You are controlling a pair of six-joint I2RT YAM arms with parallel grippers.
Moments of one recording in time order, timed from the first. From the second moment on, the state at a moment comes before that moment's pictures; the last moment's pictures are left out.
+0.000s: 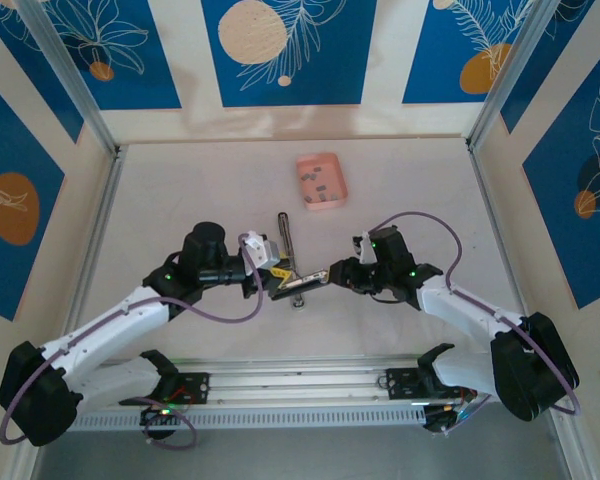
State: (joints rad) left arm -0.69 1.04 0.71 -0.08 0.60 0.31; right arm 0.49 1.17 0.54 -0.19 -0.50 0.77
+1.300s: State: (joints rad) left arm -0.70 1.06 0.89 0.07 0.67 0.18; right arm 0.70 0.82 0.54 -0.14 -0.42 -0.25
